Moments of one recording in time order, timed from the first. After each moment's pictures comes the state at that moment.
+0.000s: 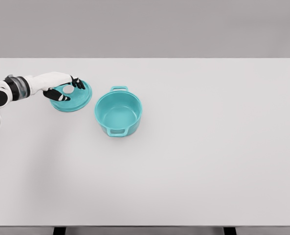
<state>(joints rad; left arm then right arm) -0.79 0.42 -0.31 -0.75 -0.69 -0.61 -0.61 0.01 0.00 -0.30 0.05 0.25 -0.01 0.09</state>
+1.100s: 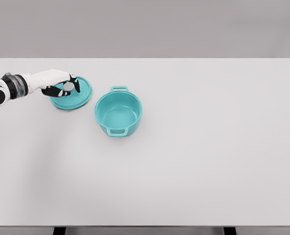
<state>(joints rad) -0.79 0.43 -0.31 -0.77 -0.68 -0.61 -0.61 0.01 0.00 -0.30 0.05 0.25 -0.01 0.09</state>
